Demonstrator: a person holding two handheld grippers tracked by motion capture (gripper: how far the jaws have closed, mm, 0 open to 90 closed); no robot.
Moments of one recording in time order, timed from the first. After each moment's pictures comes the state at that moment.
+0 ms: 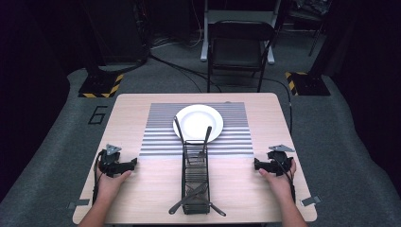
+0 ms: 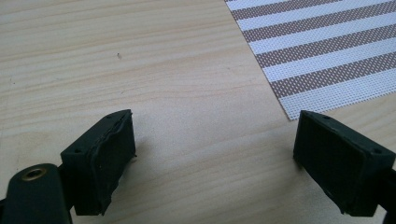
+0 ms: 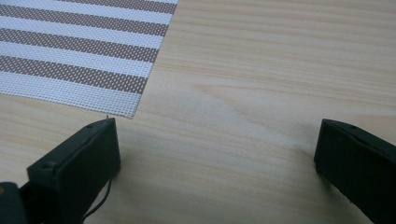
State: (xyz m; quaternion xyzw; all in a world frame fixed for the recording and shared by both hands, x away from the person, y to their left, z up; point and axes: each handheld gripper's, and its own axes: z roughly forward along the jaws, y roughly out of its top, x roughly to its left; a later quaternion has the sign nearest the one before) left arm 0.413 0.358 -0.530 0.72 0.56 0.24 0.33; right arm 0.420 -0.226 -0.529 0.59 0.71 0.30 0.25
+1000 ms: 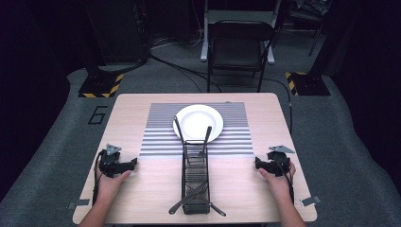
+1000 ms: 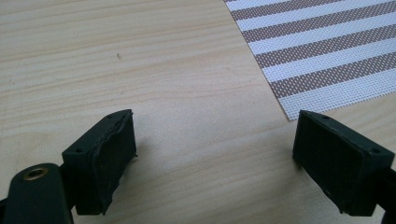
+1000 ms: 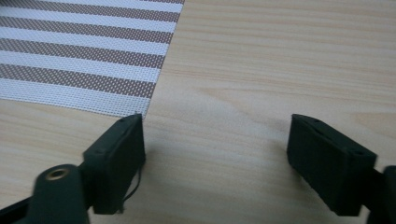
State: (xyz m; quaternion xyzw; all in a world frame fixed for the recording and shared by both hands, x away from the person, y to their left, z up) left arm 0.413 0.358 -0.530 0.73 0.55 0.24 0.33; right arm 0.415 -0.221 -0.525 0.60 0.69 0.31 0.25
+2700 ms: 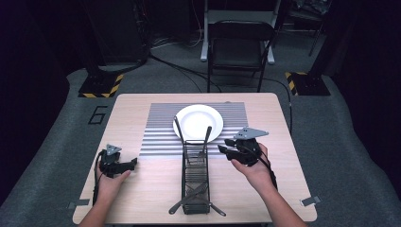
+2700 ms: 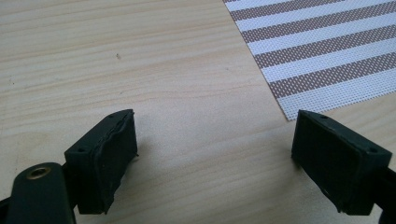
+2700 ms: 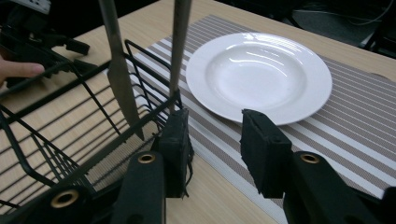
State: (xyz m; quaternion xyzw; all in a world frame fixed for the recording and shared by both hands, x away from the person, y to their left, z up) left arm 0.412 0.358 -0.530 0.72 0.56 0.24 0.33; right arm 0.399 -0.108 -0.403 0.35 0.80 0.46 0.16
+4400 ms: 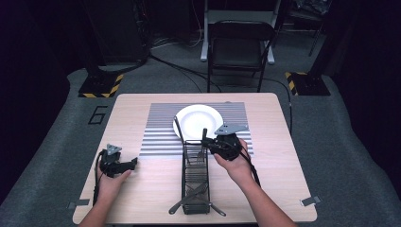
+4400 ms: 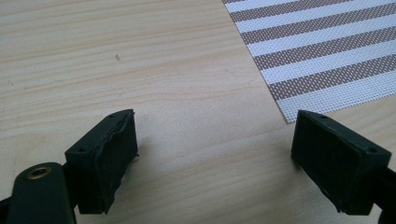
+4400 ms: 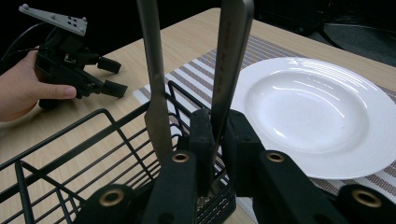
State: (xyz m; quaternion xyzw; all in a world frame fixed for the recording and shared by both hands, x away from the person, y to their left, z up) left arm 0.413 0.357 -0.530 0.72 0.56 0.24 0.33; right arm 0.416 -0.058 -0.405 0.32 0.80 0.49 0.13
